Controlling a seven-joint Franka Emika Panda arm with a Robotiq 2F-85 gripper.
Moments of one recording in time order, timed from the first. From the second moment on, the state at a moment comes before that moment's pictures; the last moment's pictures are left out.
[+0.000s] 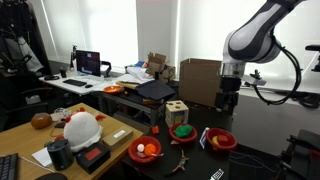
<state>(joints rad) -0.08 0.07 0.15 -2.54 0.39 2.48 -0.19</state>
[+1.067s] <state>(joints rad) 0.04 -0.24 0.06 -2.73 0.40 2.52 -0.13</state>
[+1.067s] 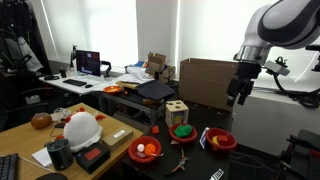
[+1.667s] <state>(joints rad) 0.05 -0.25 0.05 -2.74 0.35 2.45 -0.12</state>
